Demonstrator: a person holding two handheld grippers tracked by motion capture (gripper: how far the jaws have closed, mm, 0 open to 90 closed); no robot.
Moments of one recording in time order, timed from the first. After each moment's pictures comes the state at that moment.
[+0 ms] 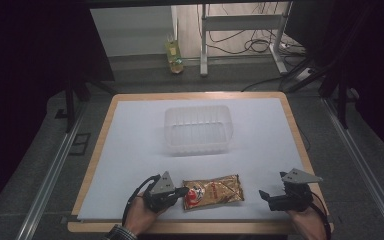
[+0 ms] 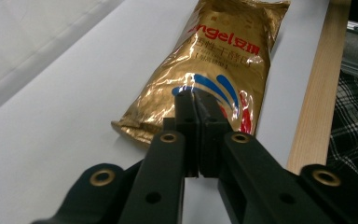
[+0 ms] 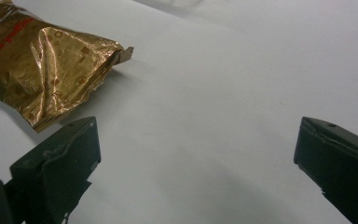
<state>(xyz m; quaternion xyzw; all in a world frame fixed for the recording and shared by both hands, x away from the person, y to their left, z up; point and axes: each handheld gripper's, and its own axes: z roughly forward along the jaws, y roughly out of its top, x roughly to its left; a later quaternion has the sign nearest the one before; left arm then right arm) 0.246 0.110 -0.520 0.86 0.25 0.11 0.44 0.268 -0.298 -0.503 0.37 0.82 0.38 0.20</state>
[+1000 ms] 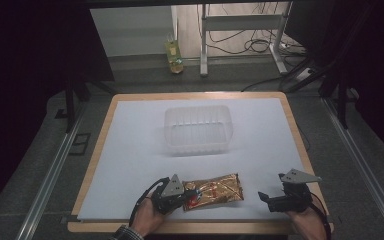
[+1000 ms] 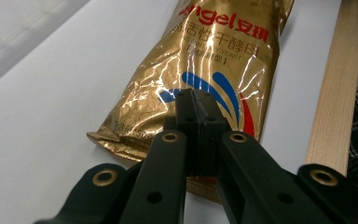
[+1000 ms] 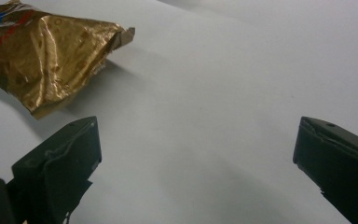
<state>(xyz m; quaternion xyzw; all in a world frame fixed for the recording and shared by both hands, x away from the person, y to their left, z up) 0.247 0.093 -0.533 0.87 0.24 0.11 0.41 0.267 -0.296 -0.503 0.38 0.83 0.38 0.18</state>
